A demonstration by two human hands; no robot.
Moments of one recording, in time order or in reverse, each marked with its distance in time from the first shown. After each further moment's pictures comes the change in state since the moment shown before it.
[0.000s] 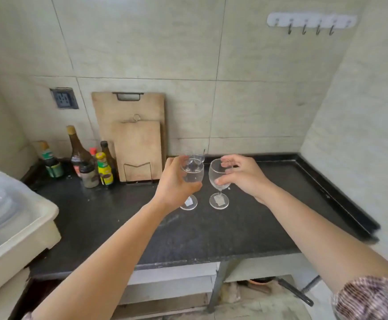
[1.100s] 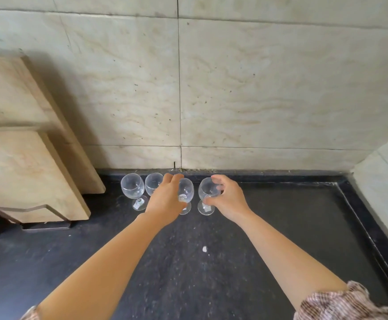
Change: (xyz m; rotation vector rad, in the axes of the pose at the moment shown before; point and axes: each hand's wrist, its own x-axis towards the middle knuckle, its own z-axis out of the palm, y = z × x) left_hand 0.362 -0.184 0.261 0.497 -0.311 -0.346; right_hand 0.414 0.263 -0.063 -0.127 -0.135 0.263
